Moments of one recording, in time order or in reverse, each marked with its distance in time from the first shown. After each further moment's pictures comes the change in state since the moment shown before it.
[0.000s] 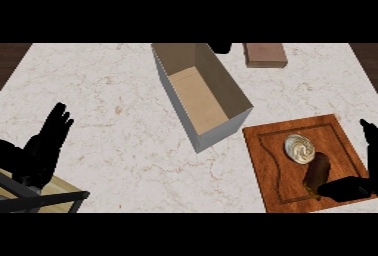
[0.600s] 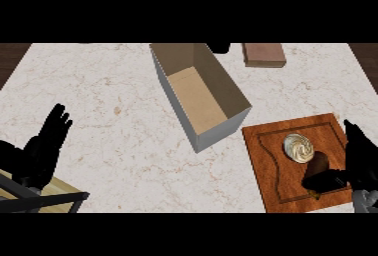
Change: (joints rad) left arm 0.005 -0.002 0.001 0.003 0.003 0.010 -0.003; right arm -0.027 0.155 -0.004 0.116 0.117 0.019 -0.028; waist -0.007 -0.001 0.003
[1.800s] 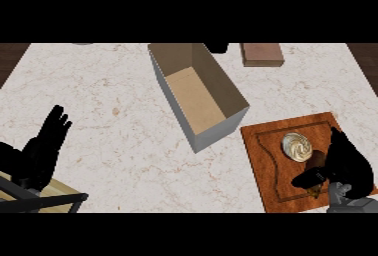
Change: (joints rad) left arm 0.011 -0.001 0.006 -0.002 0.003 0.002 0.000; right arm 0.004 0.196 -0.073 0.171 0.180 0.041 -0.072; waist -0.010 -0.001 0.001
